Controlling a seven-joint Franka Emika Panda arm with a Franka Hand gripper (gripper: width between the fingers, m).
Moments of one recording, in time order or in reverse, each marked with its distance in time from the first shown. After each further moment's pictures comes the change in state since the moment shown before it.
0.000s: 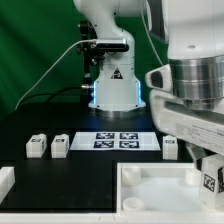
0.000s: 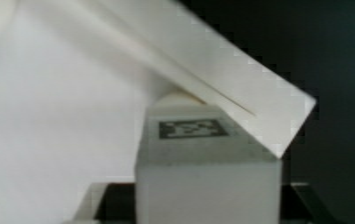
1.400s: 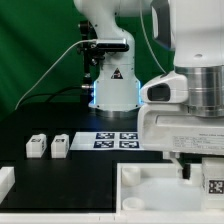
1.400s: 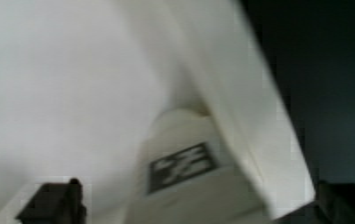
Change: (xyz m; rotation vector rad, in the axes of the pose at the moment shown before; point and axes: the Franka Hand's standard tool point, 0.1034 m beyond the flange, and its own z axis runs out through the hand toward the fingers) arm 0.003 0.008 0.009 -0.045 0.065 -1.048
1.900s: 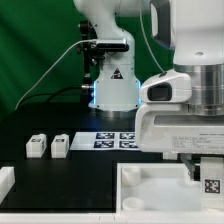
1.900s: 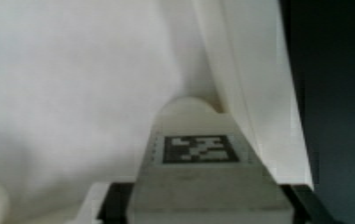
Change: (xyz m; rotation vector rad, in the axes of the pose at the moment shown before) arm 0.001 -0.001 0.000 0.001 0.004 0.063
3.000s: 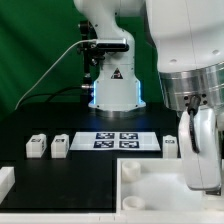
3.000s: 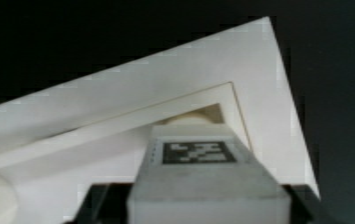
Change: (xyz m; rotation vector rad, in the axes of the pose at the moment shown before) arm 0.004 0.000 0.001 0.050 -0.126 1.497
